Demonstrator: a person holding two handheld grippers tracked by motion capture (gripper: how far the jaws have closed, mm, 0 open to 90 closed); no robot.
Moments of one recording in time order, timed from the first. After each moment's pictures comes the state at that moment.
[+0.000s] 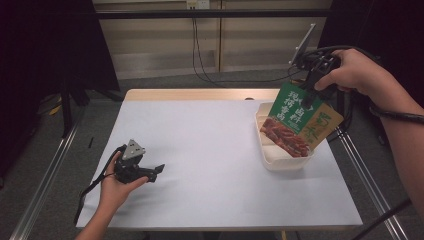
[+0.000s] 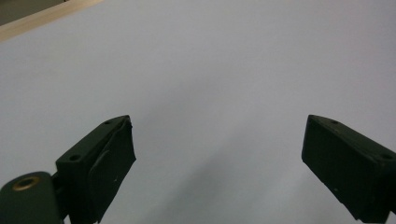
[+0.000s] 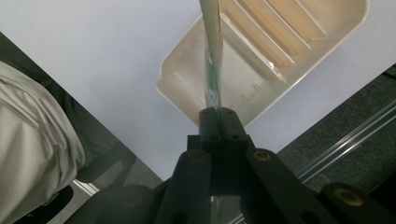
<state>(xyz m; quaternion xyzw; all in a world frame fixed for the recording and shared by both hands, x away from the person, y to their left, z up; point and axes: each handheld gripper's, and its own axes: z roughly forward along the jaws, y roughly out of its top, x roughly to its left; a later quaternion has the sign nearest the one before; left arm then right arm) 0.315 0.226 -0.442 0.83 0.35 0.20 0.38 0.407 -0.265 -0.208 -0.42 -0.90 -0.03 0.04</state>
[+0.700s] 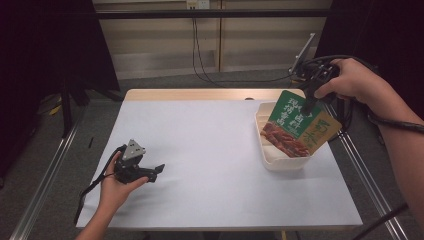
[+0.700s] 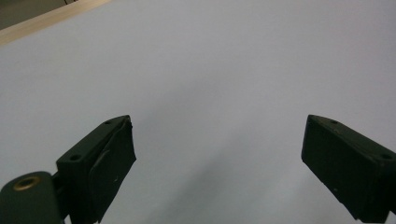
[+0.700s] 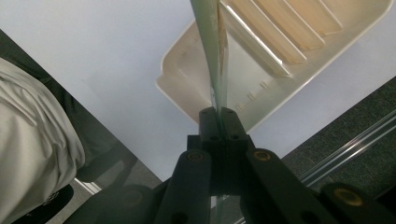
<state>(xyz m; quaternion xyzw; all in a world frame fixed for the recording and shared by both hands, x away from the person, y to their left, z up) 0.315 0.226 -0.440 0.83 0.34 0.20 0.38 0.402 -0.269 -0.227 -0.42 -0.90 -0.03 0.05</state>
